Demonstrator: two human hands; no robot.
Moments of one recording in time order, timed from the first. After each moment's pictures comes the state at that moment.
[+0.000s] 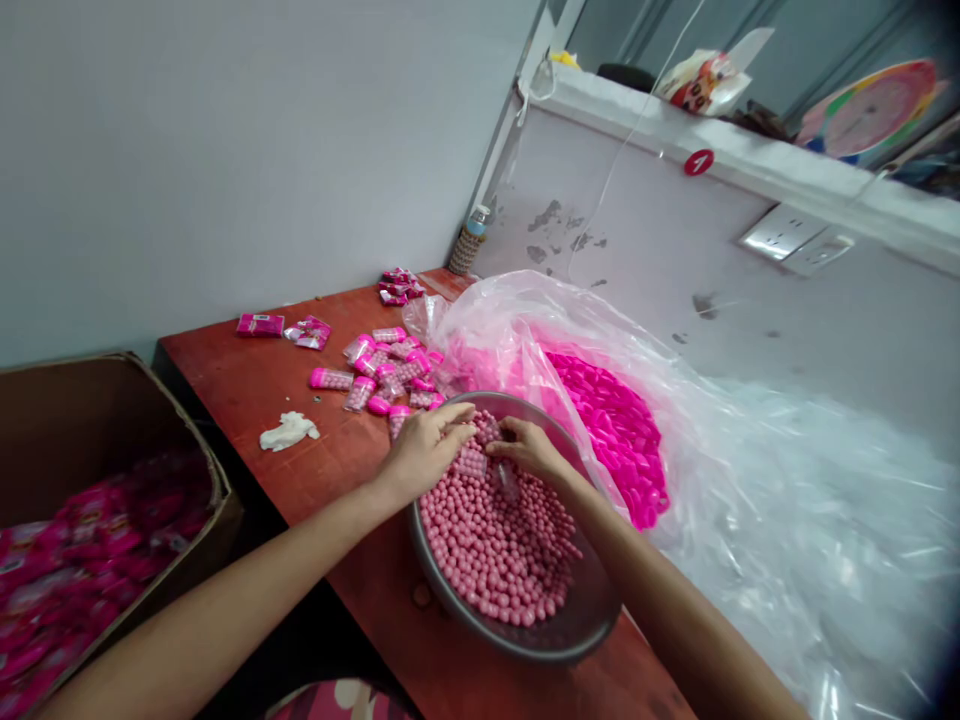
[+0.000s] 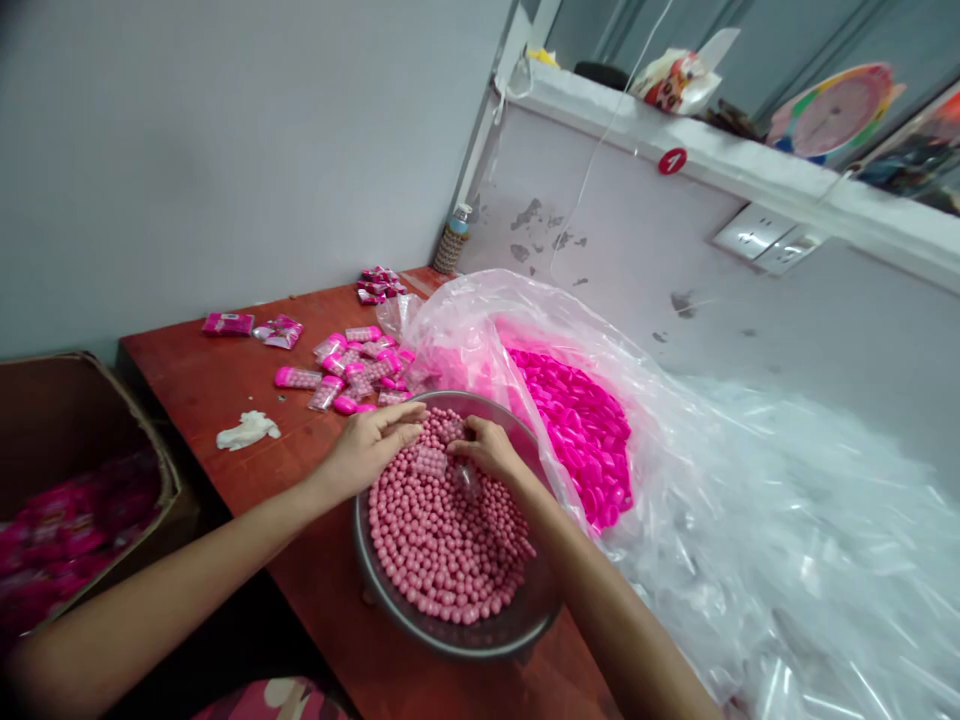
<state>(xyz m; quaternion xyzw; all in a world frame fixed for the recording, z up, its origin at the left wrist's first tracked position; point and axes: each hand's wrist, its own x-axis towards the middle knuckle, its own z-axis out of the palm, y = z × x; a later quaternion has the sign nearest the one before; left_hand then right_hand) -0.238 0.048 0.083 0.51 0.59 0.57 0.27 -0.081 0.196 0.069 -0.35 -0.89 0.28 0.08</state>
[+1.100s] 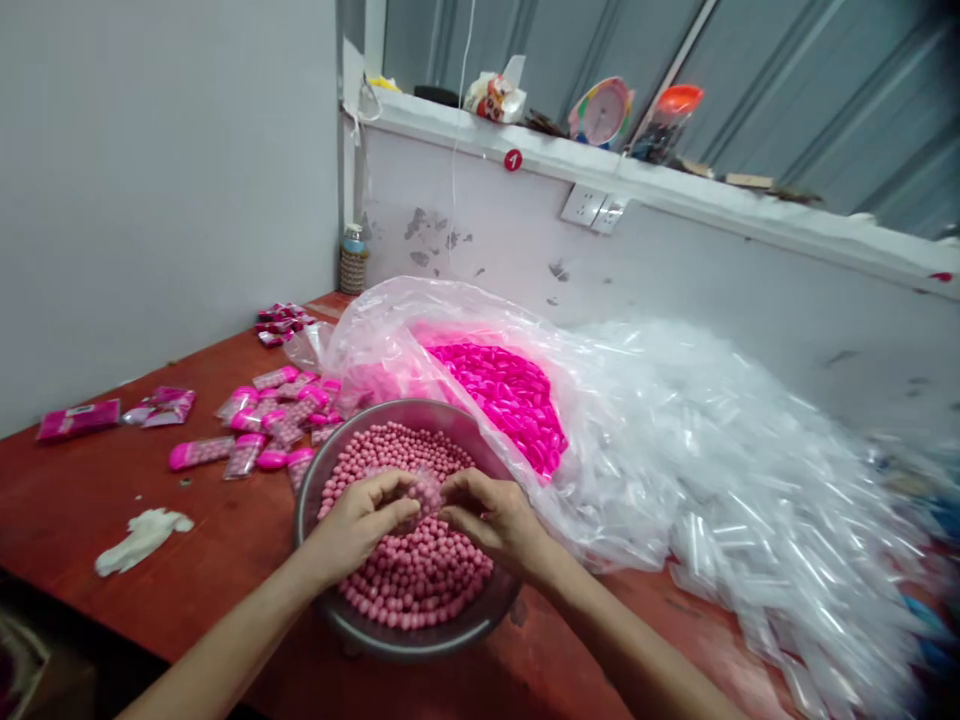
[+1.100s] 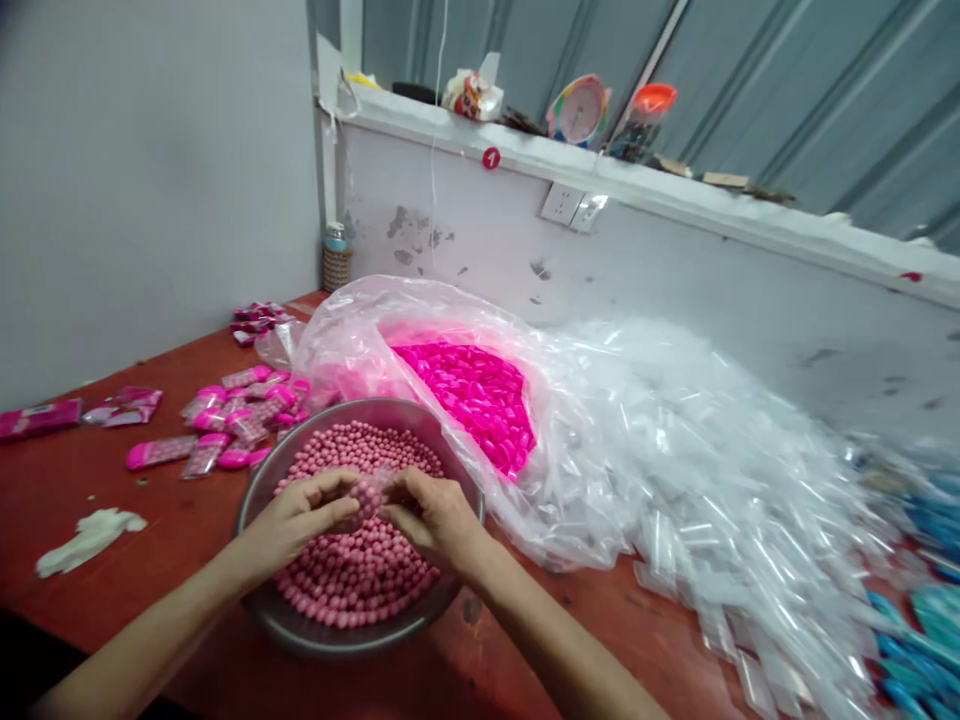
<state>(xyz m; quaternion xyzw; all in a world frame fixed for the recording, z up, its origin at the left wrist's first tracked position) -0.191 0.043 0.088 0.54 0.43 0.46 0.55 -0.003 0.088 0.109 -0.28 -0.87 0.29 0.28</state>
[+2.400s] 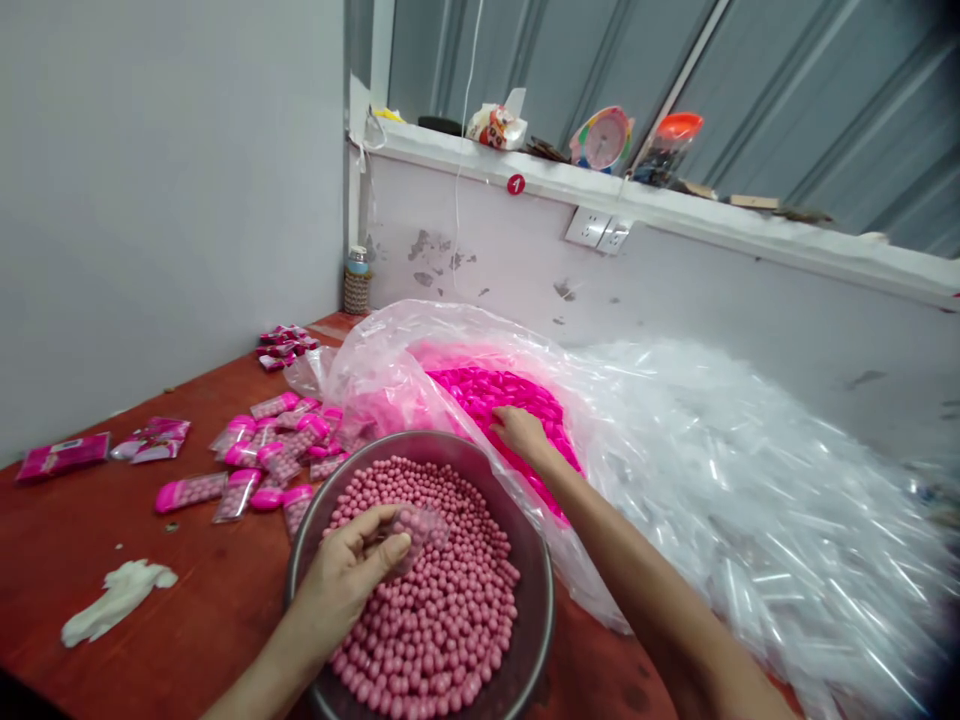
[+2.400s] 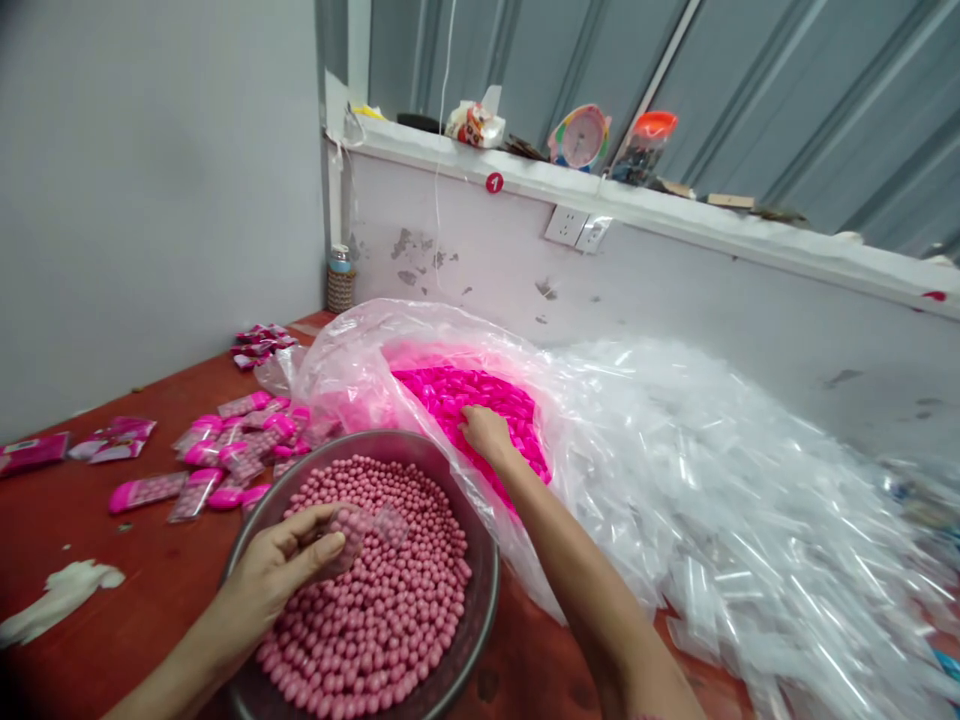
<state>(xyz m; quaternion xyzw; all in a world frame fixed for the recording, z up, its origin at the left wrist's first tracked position) -0.196 0.045 0.077 0.37 0.49 0.56 0.55 0.008 0.277 0.096 -0.54 -0.83 0.07 0.12</state>
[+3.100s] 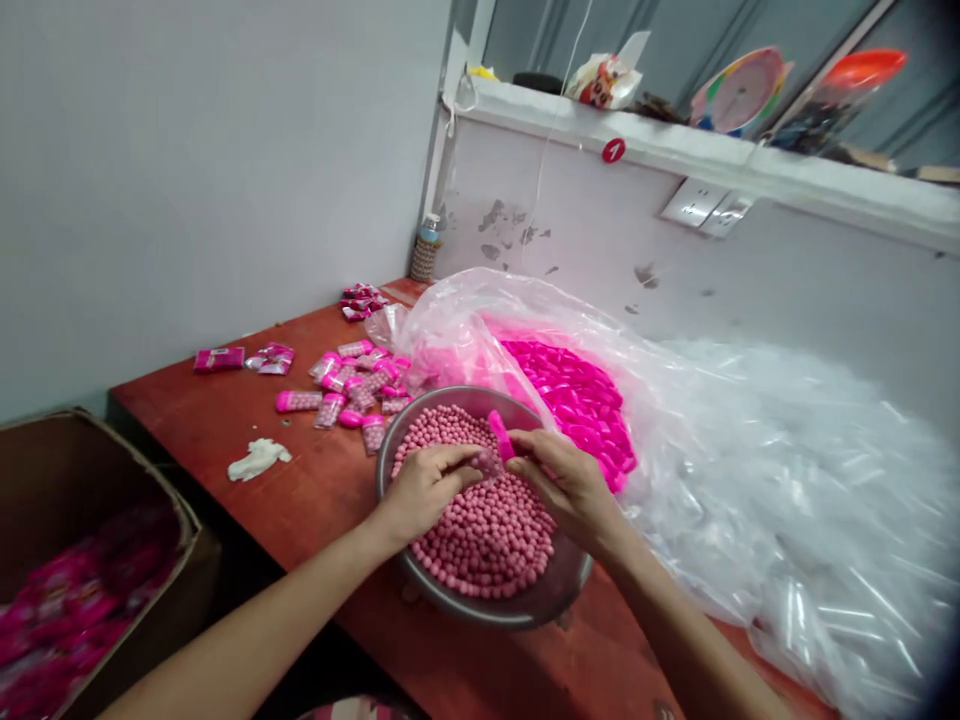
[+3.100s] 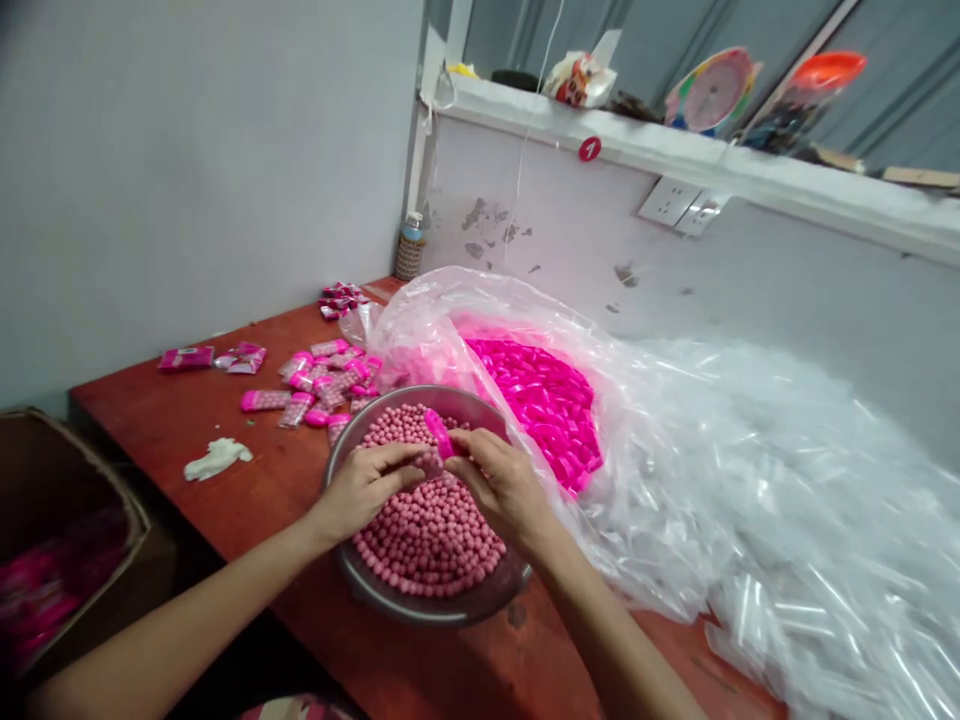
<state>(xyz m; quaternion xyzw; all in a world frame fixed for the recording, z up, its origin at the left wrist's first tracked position) -0.191 0.033 0.089 0.57 0.50 0.54 0.37 -0.018 0.104 0.136 -0.26 -0.90 0.22 0.27</state>
